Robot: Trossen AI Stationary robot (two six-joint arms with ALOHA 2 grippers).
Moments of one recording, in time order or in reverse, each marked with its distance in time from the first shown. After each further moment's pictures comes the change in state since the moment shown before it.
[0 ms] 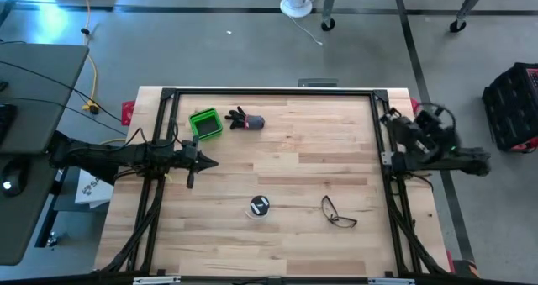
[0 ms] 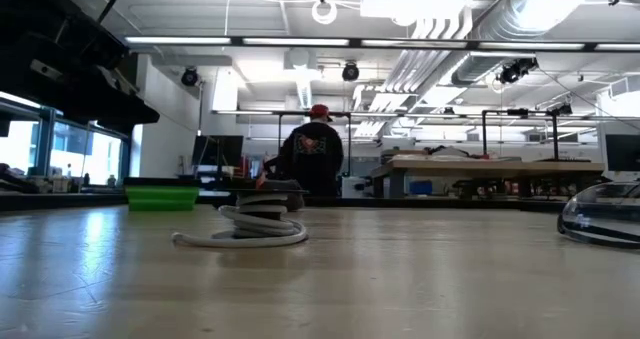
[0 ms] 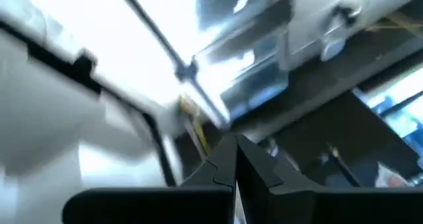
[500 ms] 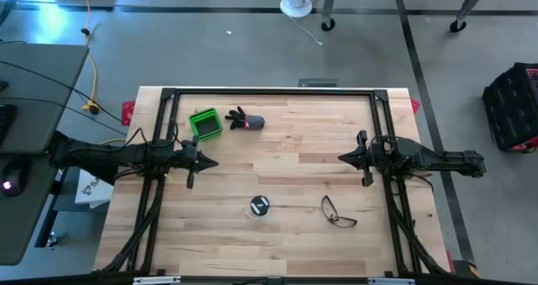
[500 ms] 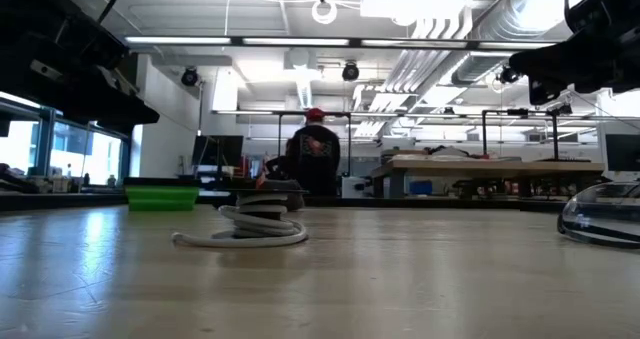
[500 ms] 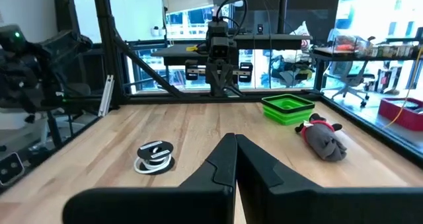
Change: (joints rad) left arm 0.000 0.000 0.000 -0.001 0.000 0.000; right arm 0.000 -0.128 -0.273 -0.589 -0.055 -0.511
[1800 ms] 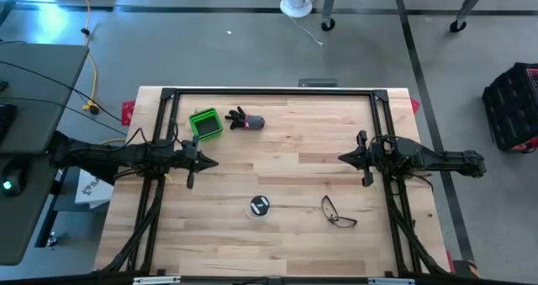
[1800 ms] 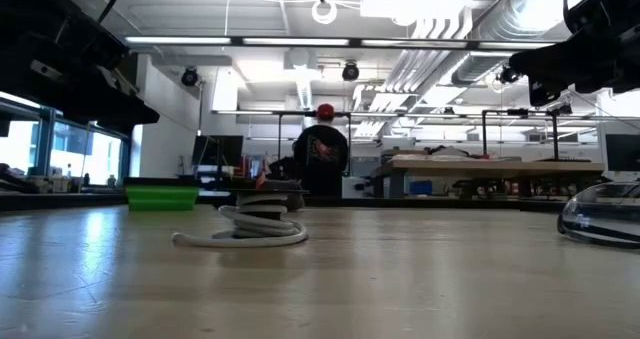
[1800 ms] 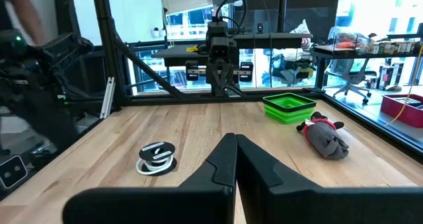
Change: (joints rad) left arm 0.000 0.000 0.000 0.000 0.000 0.000; right arm 0.000 0.000 0.000 0.000 0.000 0.032
